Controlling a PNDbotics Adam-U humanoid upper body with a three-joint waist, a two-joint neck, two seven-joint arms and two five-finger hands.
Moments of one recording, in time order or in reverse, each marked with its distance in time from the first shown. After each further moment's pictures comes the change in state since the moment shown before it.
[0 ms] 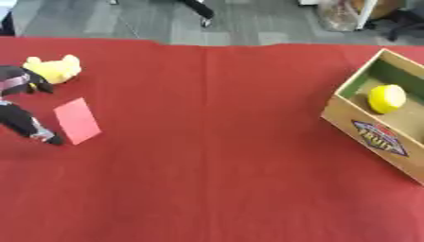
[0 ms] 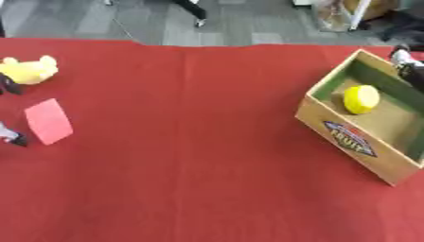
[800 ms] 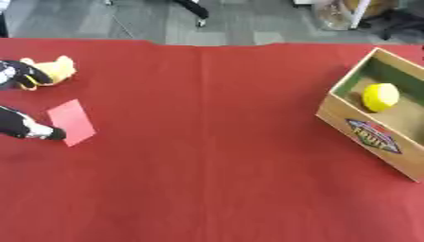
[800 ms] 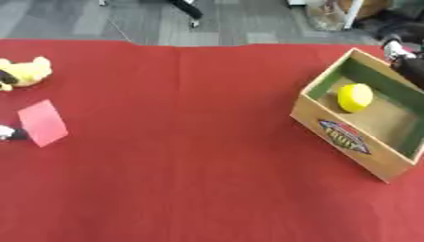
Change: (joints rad) left arm 0.074 0.012 0.043 -0.095 0.117 -0.026 0.116; right arm -0.004 -0.009 -0.004 -0.015 -0.007 -0.002 -0.005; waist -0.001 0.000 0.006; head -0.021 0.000
